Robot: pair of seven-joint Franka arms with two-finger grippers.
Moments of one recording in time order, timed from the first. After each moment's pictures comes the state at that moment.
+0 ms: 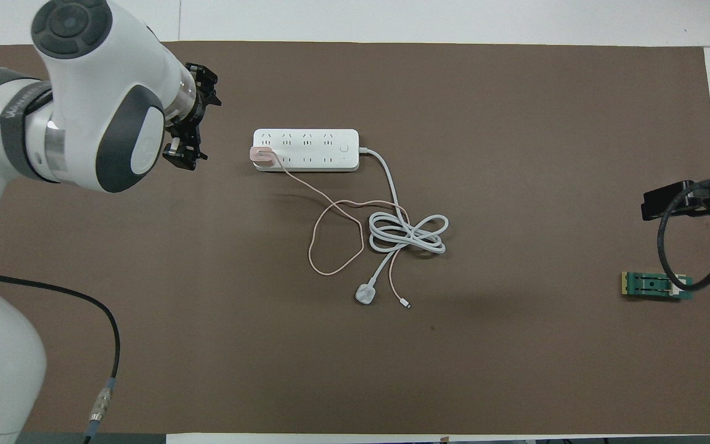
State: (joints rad) left arm -0.36 0.39 0.06 -1.43 -0.02 1.89 -1.51; right arm -0.02 -0.08 0.02 -1.66 -0.03 1.53 0.01
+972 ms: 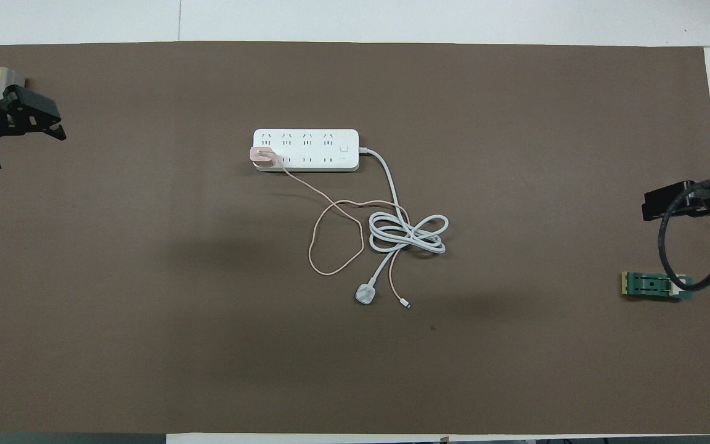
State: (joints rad) left arm -0.10 0.13 0.07 -1.43 -0.01 1.58 -0.35; right arm -0.02 -0.08 0.02 -1.66 -0.03 1.52 0.01
